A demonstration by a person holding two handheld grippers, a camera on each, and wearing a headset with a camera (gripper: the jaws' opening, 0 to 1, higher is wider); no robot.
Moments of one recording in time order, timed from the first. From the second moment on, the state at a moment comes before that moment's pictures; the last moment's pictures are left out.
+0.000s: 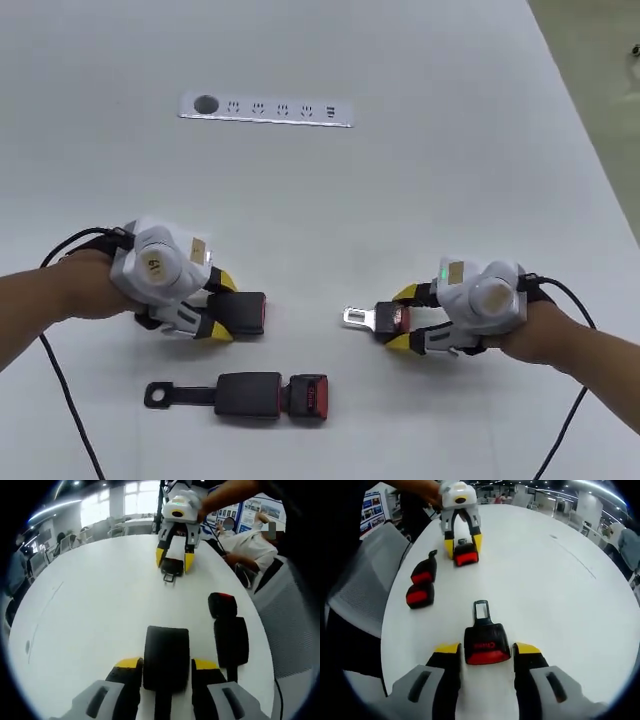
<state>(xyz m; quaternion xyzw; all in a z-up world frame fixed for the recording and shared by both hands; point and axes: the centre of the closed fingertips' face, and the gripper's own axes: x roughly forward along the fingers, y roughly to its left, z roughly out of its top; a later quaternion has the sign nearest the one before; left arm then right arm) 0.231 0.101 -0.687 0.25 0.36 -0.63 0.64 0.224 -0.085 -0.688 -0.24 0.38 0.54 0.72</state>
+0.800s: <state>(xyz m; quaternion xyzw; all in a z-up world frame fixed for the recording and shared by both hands) 0.241 0.121 -0.640 0.10 0.36 -0.47 0.80 0.231 -0.083 -0.650 -0.11 0.32 0.37 0.86</state>
